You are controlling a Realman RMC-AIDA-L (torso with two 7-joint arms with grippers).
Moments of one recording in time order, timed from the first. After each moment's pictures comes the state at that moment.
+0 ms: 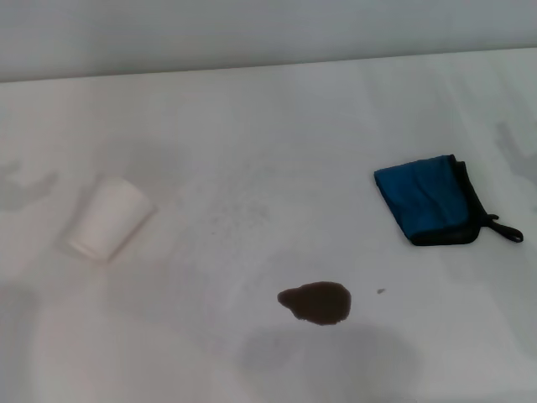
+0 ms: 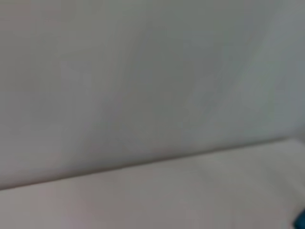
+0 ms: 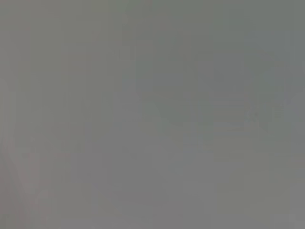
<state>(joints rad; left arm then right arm) -0.89 -1.91 2.85 -1.08 -0.24 1.94 -1.78 0.33 2.01 -0.41 0.00 2.12 1.42 -2.34</state>
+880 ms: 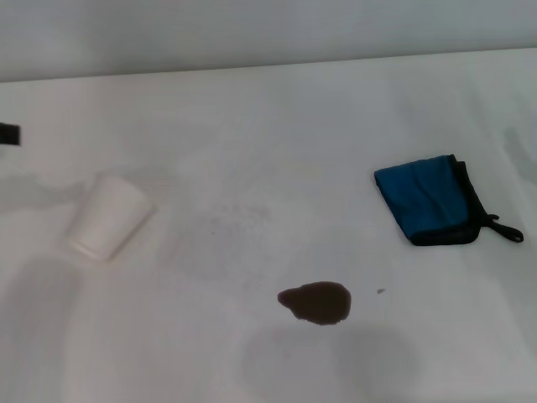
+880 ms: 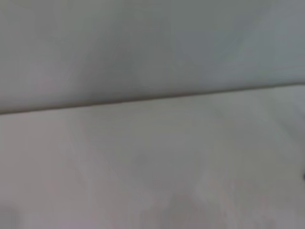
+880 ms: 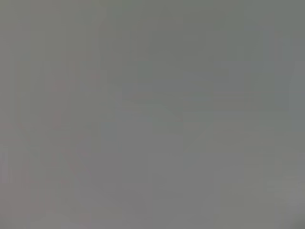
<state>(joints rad) -1.06 -1.97 2.85 -1.07 0.09 1.84 -1.89 0.32 2.01 -0.42 -0.01 2.12 1.30 -2.25</state>
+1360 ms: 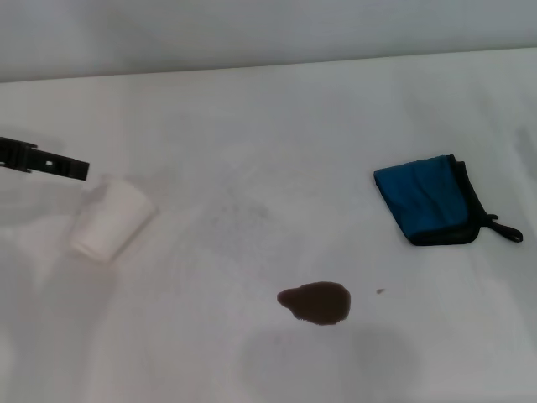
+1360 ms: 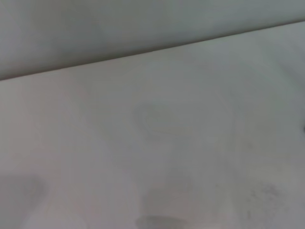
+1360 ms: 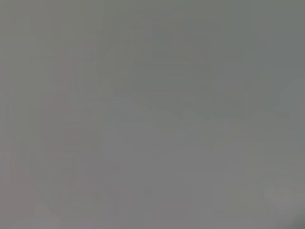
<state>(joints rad) -1.15 -2.05 2.85 -0.96 0.24 1.68 -1.86 0.31 2.01 -0.41 -0.03 2.13 1.29 -2.25</state>
